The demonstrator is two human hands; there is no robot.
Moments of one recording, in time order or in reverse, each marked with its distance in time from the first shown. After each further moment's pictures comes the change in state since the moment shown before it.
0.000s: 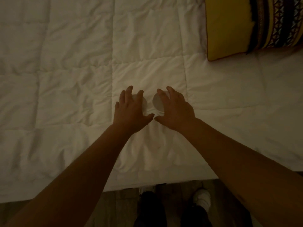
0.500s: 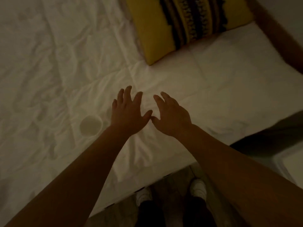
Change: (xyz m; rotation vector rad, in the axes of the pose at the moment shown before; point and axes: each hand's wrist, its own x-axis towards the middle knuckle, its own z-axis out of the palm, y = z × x) left_hand 0.013 0.142 -0.003 0.156 0.009 0.330; right_hand -0.087 0.095 -0.042 0.104 0.173 0.245
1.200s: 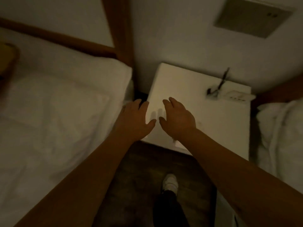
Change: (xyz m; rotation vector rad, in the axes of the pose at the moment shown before) left_hand -0.047 0.518 0.115 -0.034 -0.352 0.953; right_hand -0.343 0.381 -0.101 0.118 0.236 0.961
